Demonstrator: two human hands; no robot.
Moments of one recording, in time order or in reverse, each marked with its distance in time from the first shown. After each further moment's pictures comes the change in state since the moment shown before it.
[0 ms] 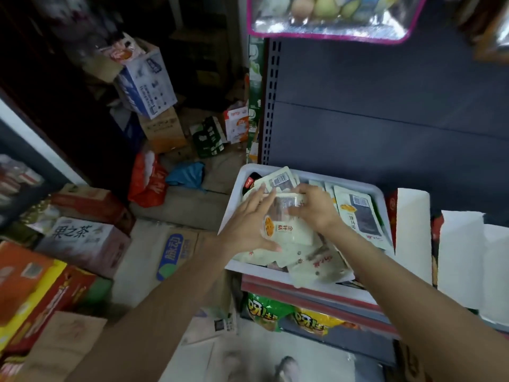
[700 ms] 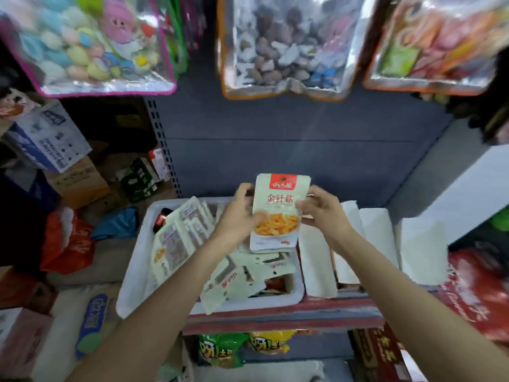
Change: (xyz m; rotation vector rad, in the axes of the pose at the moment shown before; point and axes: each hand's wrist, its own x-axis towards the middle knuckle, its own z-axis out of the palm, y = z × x) left_hand 0.058 0.181 -0.006 -0.776 0.145 0.101; right_hand -0.083 0.097 -0.144 0.790 0.272 0.127
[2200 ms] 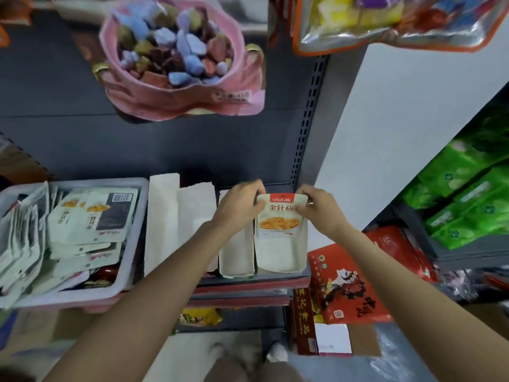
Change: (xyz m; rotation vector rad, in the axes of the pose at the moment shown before) left_hand 0.092 0.057 0.349 0.712 -0.091 0.094; right_hand 0.025 0.091 -0.364 -0.660 -0.075 -0.055
